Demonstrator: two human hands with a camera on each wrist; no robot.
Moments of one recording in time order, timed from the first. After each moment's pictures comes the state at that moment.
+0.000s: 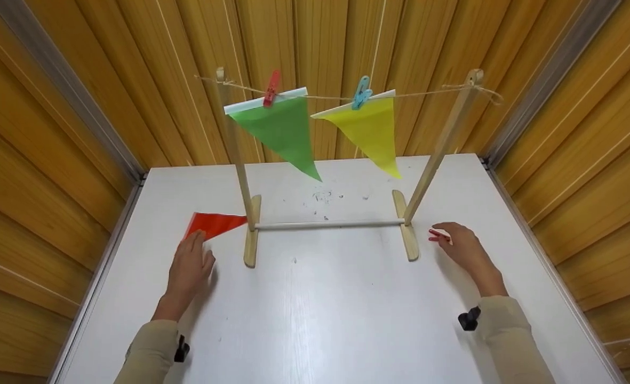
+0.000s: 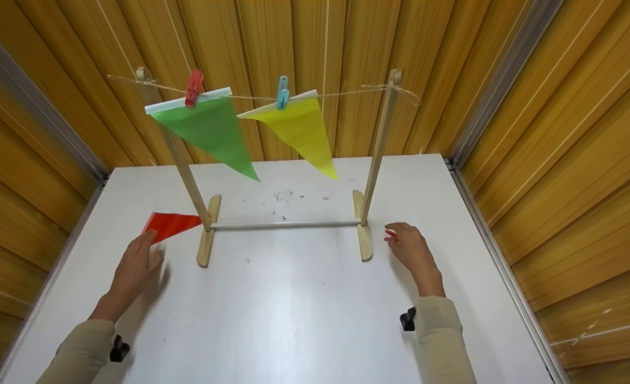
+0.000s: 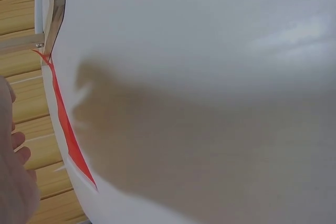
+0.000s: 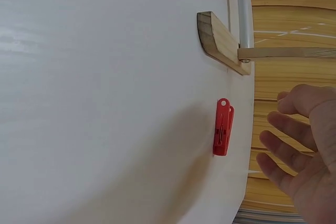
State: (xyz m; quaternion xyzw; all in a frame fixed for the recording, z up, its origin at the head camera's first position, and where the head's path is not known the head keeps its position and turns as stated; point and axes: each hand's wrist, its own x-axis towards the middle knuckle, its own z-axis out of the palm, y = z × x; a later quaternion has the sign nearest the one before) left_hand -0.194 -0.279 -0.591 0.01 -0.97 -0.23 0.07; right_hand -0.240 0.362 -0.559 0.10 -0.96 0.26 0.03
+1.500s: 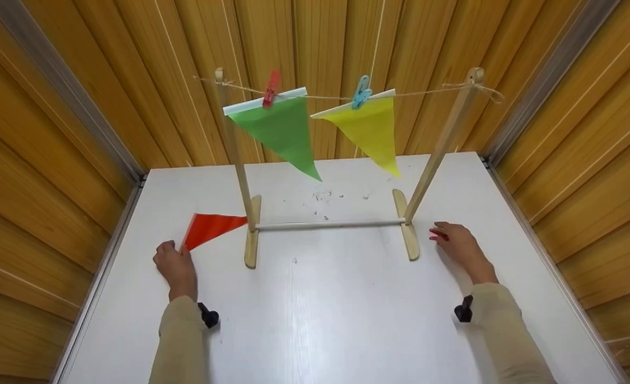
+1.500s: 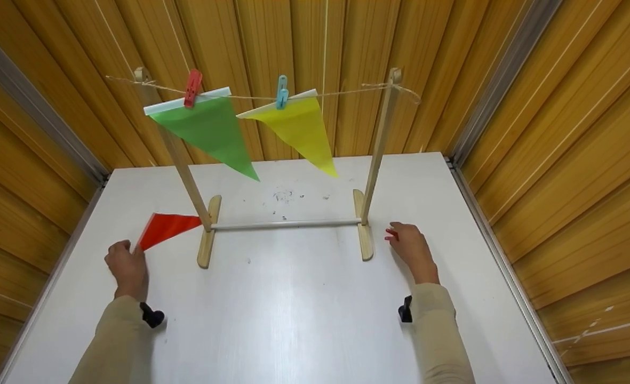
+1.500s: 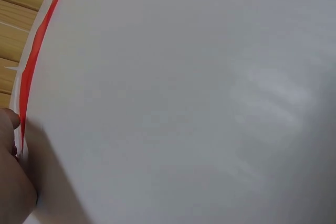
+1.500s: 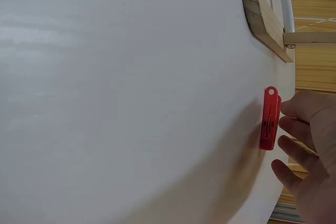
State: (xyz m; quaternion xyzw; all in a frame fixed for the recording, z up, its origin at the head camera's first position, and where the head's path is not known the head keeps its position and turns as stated) left_hand -0.230 -0.304 -0.632 0.29 -0.86 -0.40 0.15; right_hand -0.263 0.373 -0.584 0.07 -0.97 0.23 -0.02
